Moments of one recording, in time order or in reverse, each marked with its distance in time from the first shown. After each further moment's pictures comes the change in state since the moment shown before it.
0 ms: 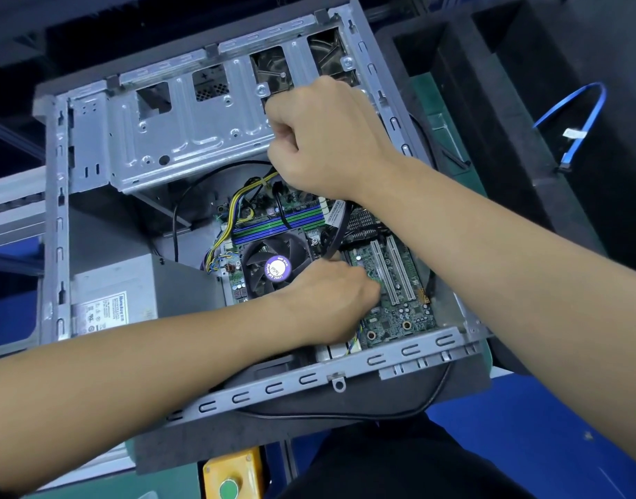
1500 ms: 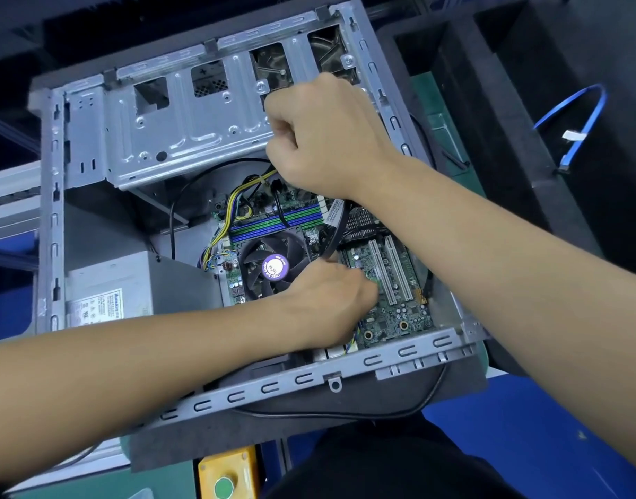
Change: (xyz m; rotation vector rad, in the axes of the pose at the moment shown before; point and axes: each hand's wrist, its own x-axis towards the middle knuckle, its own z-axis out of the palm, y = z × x) left_hand 0.001 0.001 0.003 -0.004 -0.004 -0.002; right_hand 0.000 0.000 0.001 0.026 -0.007 -0.005
